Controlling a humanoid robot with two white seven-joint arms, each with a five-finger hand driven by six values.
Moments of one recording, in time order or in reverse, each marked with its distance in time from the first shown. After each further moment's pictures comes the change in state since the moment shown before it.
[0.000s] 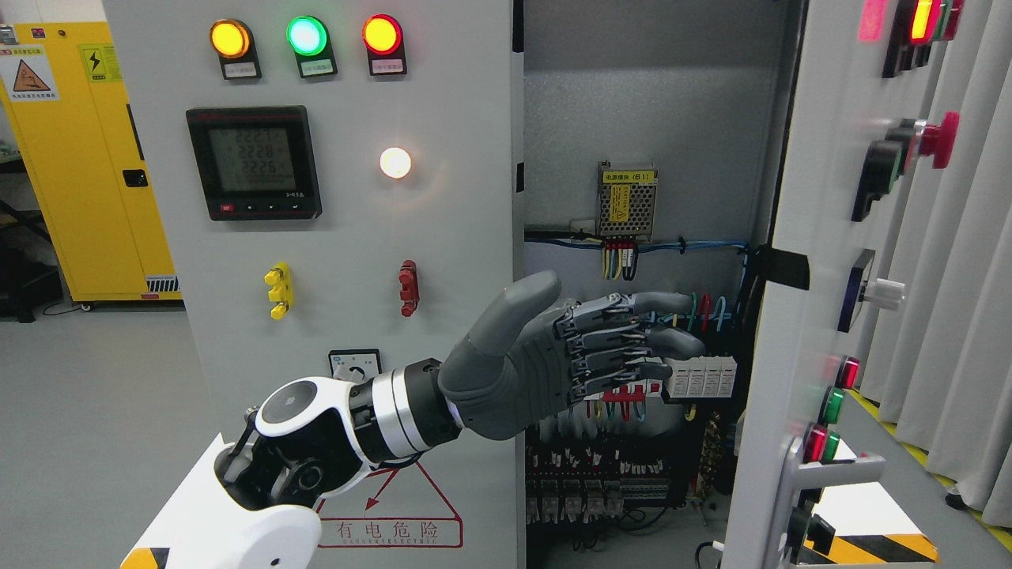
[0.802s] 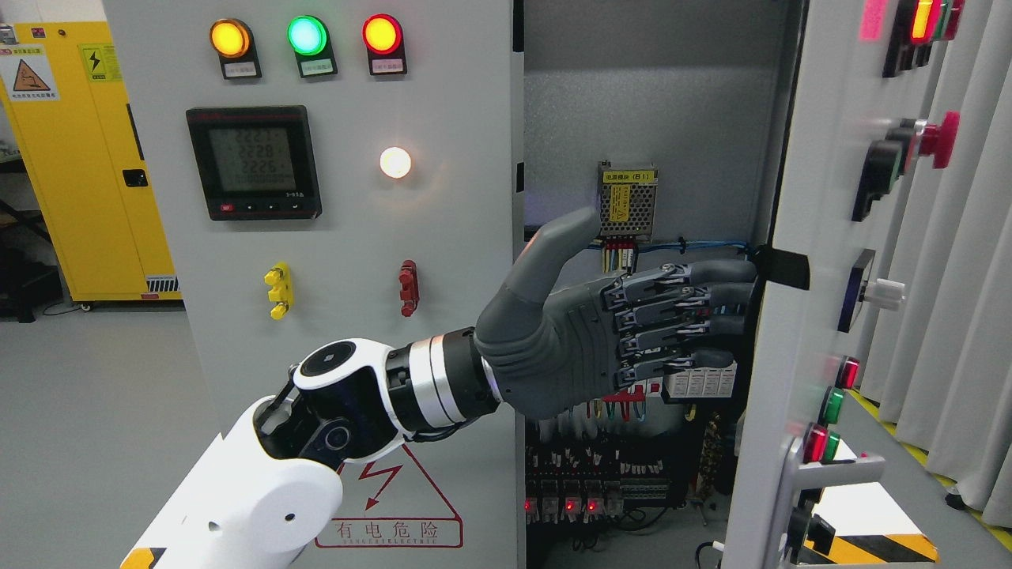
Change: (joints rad) left arm -0.144 0.026 -0.162 0.075 0.211 -0.009 0.038; right arm 0.000 0.000 0.000 0.000 0.000 0.000 0.000
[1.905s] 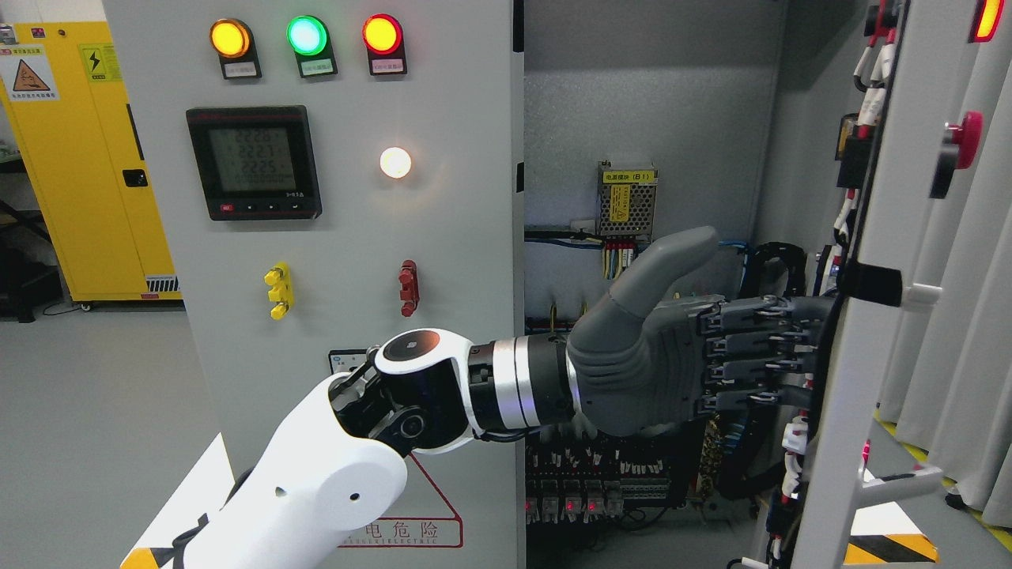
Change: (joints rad) left arm -0.105 -0.073 -0.178 0.090 0.055 -0.053 0.021; right arm -0.002 -0.004 0.000 0.000 0.000 0.000 0.000
